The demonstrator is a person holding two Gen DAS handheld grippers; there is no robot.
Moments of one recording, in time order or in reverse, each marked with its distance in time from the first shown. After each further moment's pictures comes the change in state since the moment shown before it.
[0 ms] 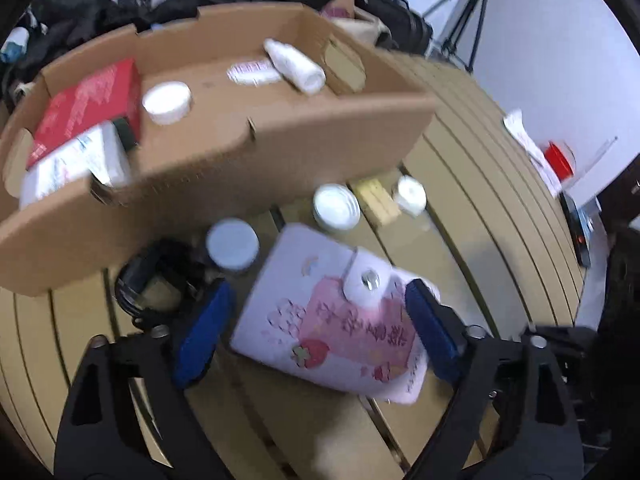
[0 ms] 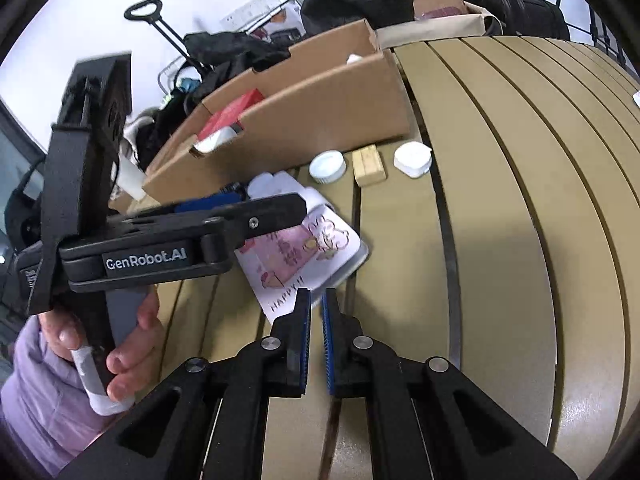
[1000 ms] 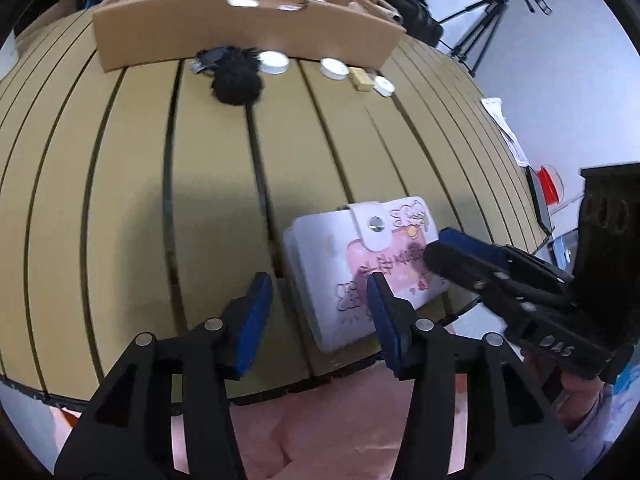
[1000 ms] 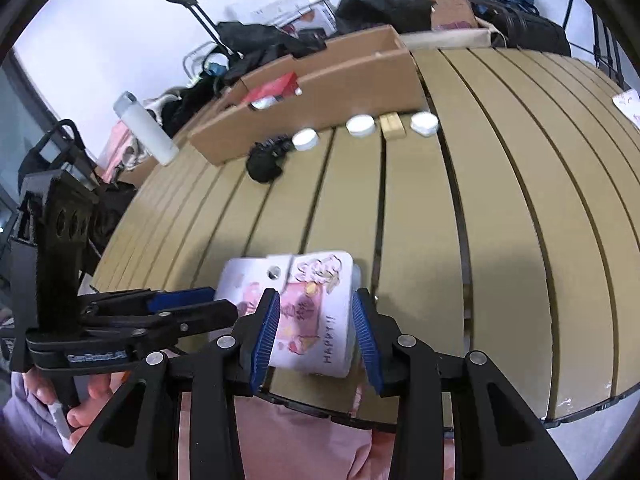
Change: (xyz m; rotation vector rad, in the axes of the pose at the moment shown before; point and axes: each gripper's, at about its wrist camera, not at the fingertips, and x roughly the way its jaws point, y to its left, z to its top) left arm -0.074 -0.023 -0.142 -0.202 0.026 -0.076; right arm -0.043 0.031 -0.068 -0.088 0.018 -0.022
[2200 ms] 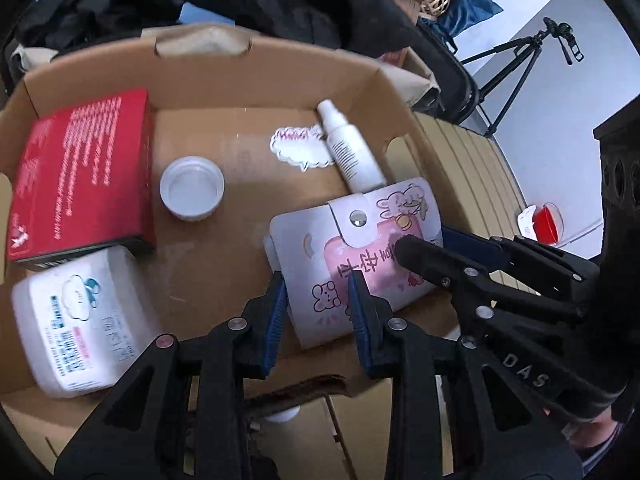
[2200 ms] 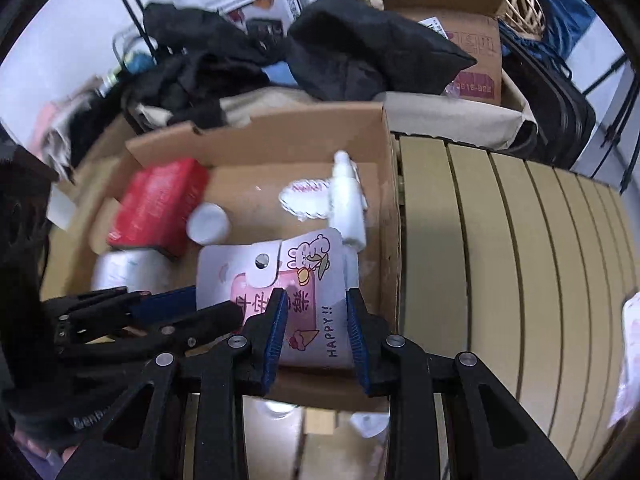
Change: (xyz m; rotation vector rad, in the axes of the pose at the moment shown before) left arm 0.078 0.041 0.248 -0.044 -0.015 -0.021; right arm 0.117 -0.028 0.259 -0.106 0.133 -0.285
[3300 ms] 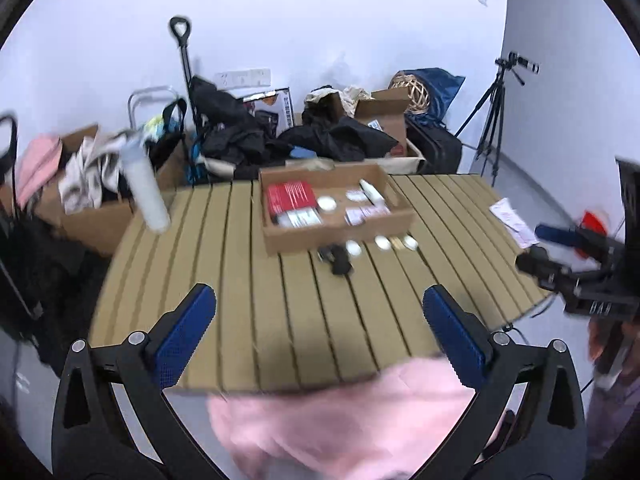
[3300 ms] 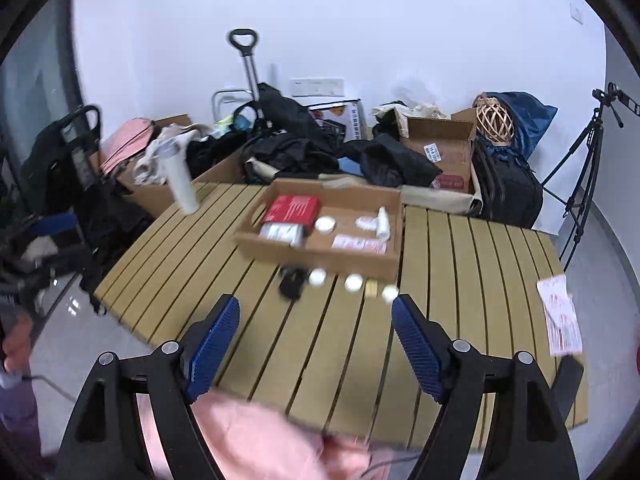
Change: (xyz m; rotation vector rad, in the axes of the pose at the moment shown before) left arm -0.351 -0.070 -0.272 0.143 -0.441 0.332; right arm -0.307 0.080 -0.240 -0.157 -0.383 0.073
